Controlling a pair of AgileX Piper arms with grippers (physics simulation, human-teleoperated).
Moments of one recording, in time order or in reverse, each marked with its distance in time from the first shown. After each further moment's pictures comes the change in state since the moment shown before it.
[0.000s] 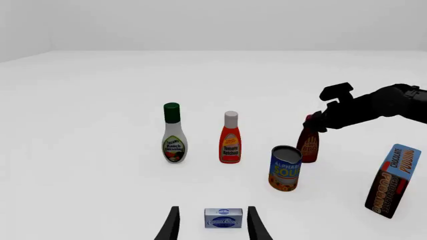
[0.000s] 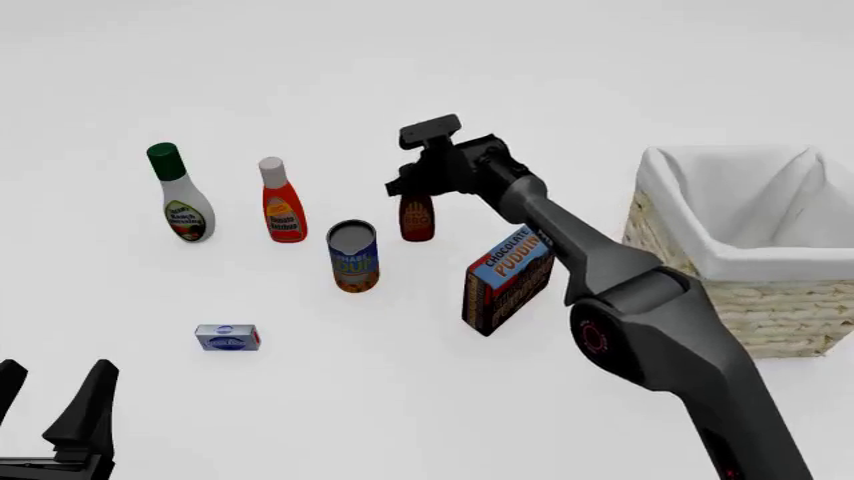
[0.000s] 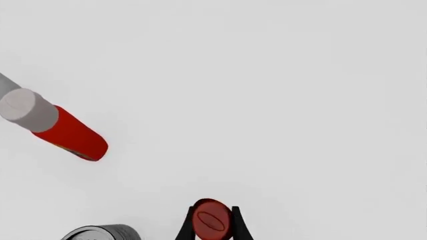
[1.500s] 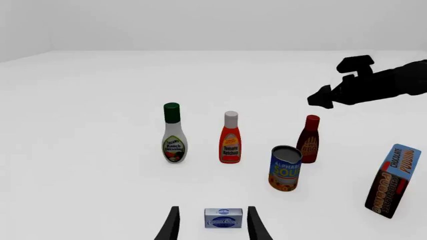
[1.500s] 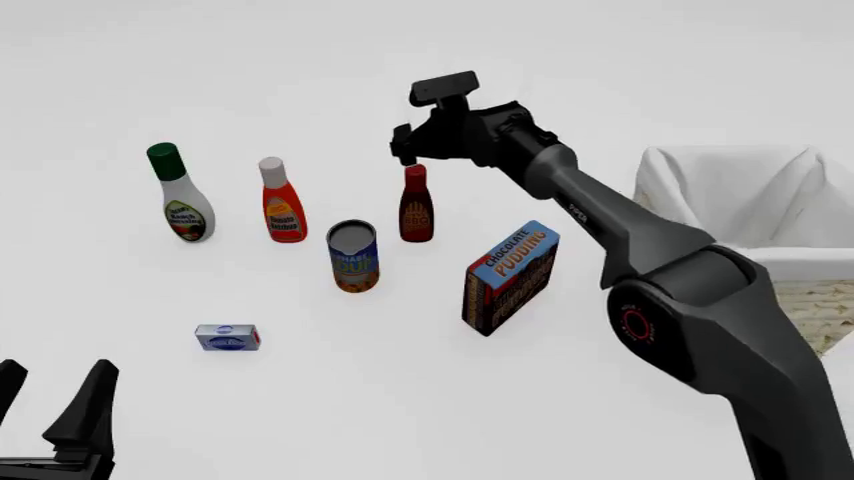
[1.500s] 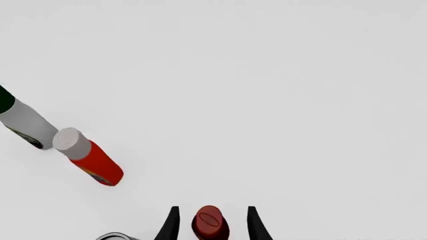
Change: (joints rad) left arm 0.000 0.000 0.000 0.000 0.000; right arm -0.009 -0.189 0.167 -0.132 0.023
